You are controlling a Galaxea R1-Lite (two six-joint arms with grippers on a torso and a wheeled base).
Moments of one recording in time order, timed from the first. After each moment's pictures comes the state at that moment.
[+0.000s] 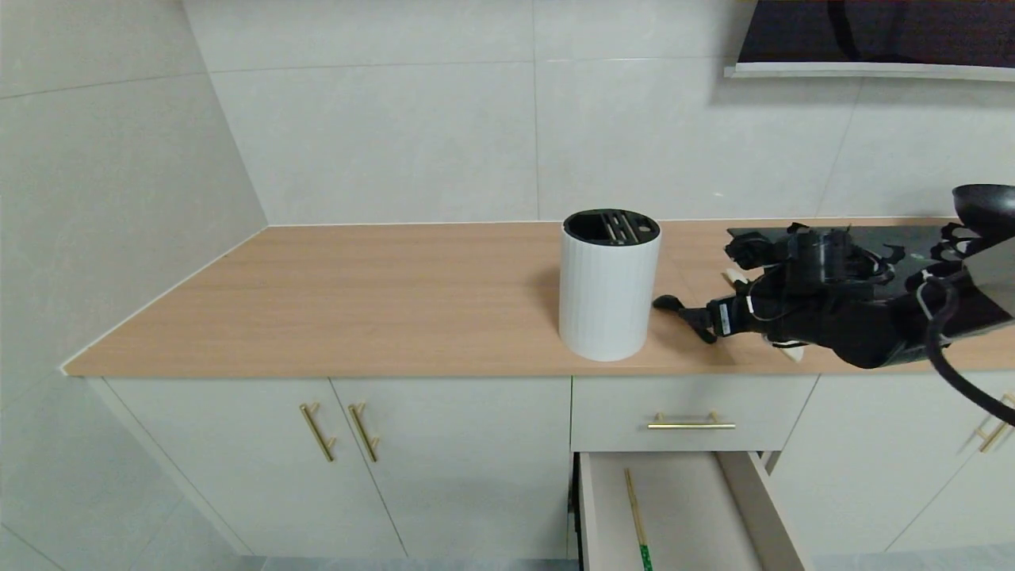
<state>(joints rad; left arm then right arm) 0.00 0.00 0.00 0.00 -0.01 0.00 0.16 2.15 -1.26 -0.50 0.12 -0.13</state>
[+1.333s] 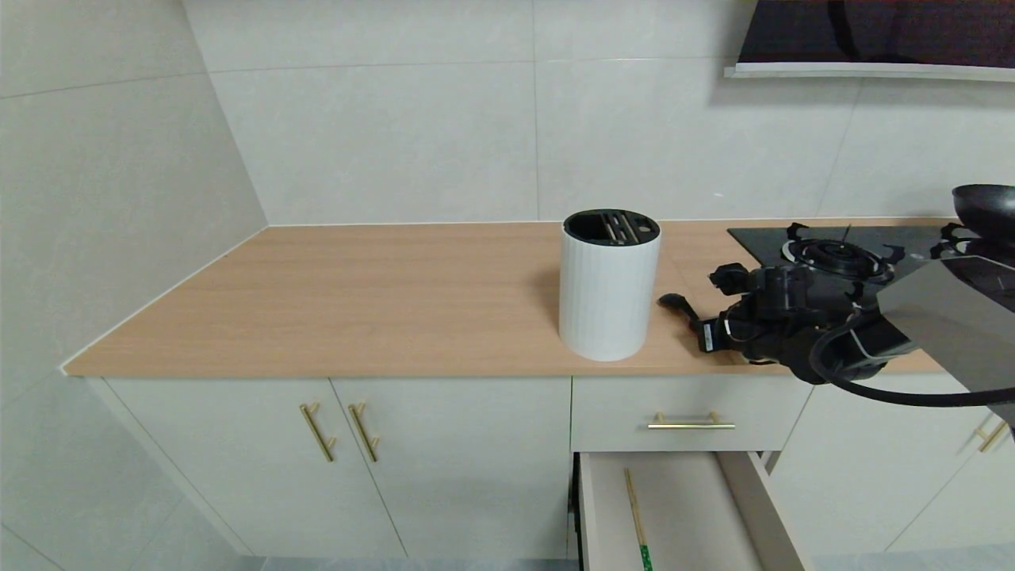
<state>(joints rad) 0.00 0.00 0.00 0.00 -0.01 0.00 0.13 2.38 -1.40 -0.56 0.11 -0.10</state>
